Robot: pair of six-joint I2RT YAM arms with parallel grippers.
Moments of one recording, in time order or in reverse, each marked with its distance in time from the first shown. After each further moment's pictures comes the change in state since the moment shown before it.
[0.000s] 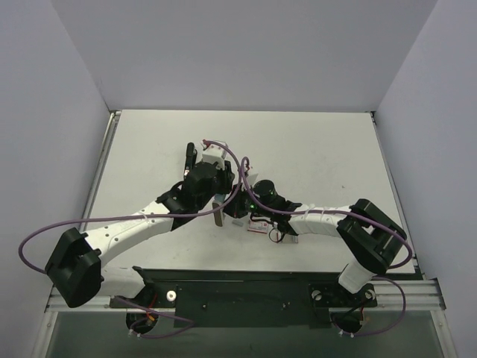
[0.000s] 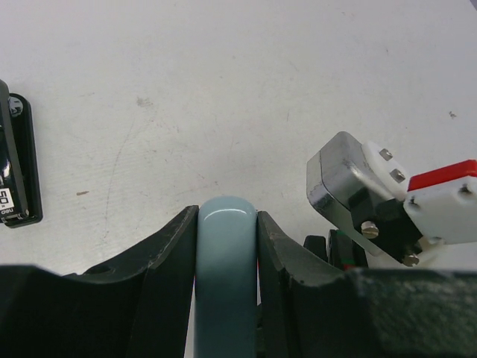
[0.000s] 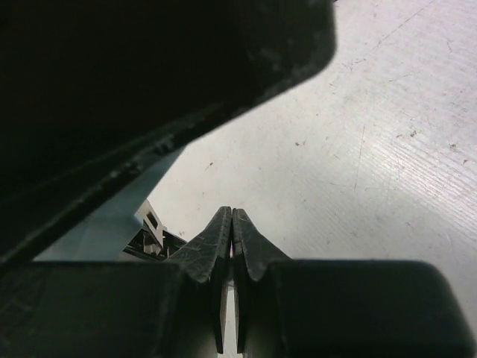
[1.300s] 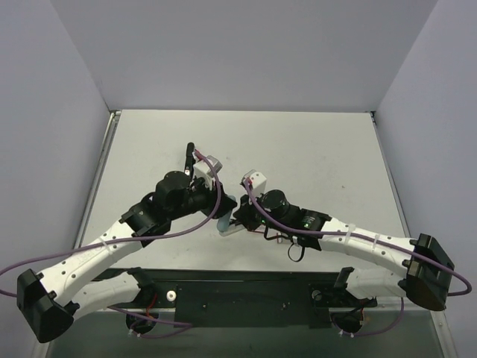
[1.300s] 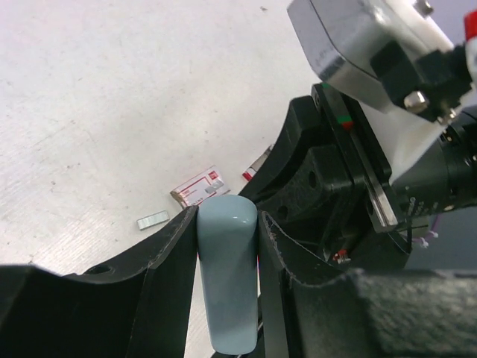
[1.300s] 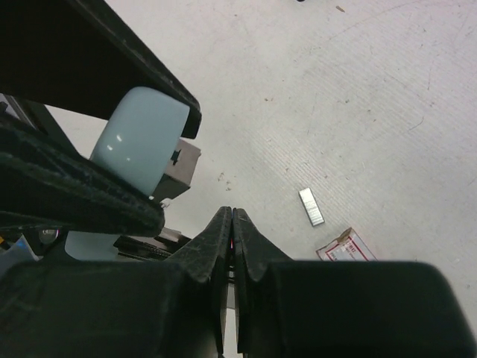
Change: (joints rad) left arm 0.008 -0.328 -0.032 -0.280 0.545 -0.007; right arm 0.168 -0.429 0.045 -0.578 0.283 -0.289
